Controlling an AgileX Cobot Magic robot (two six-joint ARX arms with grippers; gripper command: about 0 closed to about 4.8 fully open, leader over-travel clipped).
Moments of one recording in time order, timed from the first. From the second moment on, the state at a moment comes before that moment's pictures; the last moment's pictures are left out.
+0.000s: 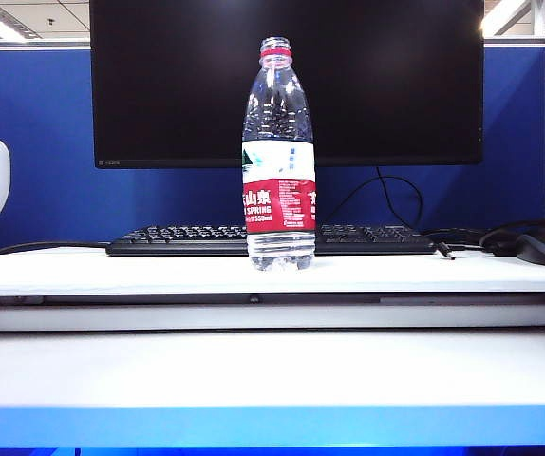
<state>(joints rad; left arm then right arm) -0.08 0.01 0.57 -0.37 0.49 -0.26 0.66 0.19 0.65 -0.41 -0.06 0.05</state>
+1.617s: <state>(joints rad) -0.08 0.01 0.09 -0.14 -0.09 -0.10 0.66 0.19 0.62 -0.49 0.00 0.02</state>
